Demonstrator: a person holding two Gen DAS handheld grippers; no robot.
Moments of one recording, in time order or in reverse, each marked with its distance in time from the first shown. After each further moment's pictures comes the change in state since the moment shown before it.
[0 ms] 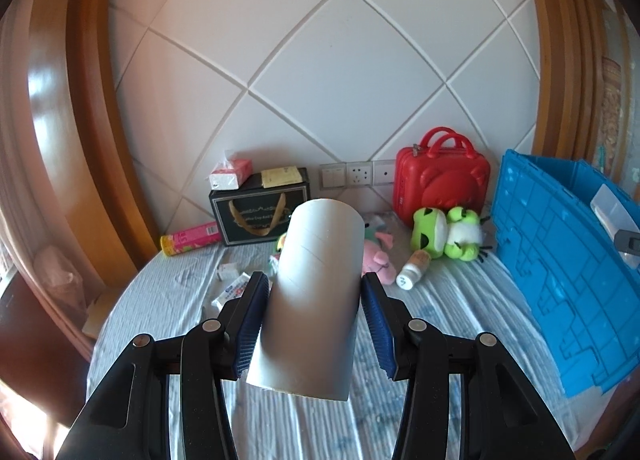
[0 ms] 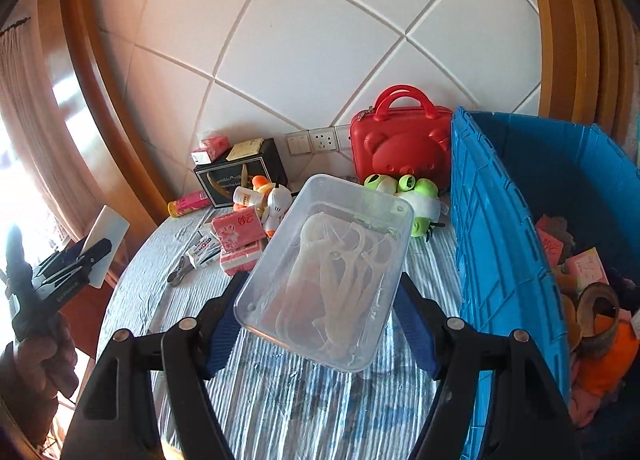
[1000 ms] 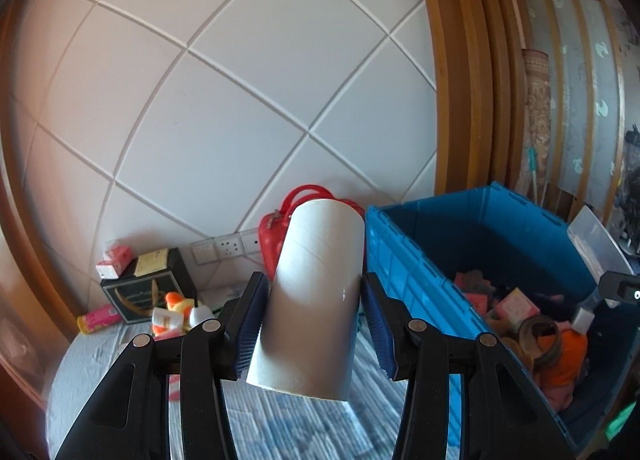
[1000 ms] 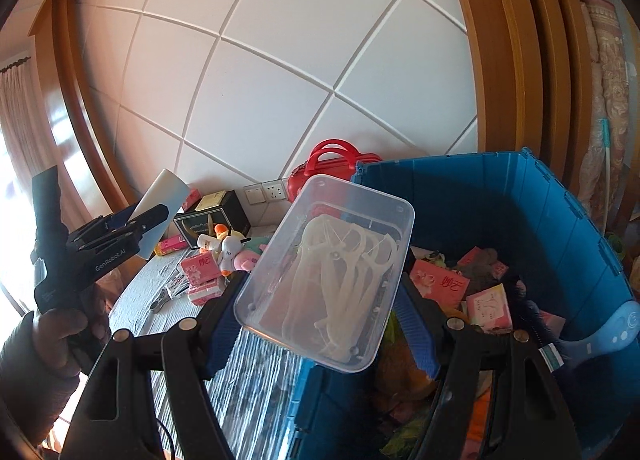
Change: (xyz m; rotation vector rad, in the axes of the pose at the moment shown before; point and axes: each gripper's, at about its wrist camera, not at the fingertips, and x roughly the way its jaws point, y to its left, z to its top) left arm -0.011 -0.266 0.106 0.143 -0.119 -0.199; right arm -0.115 -0.175 0.023 0.040 -0.127 -0.007
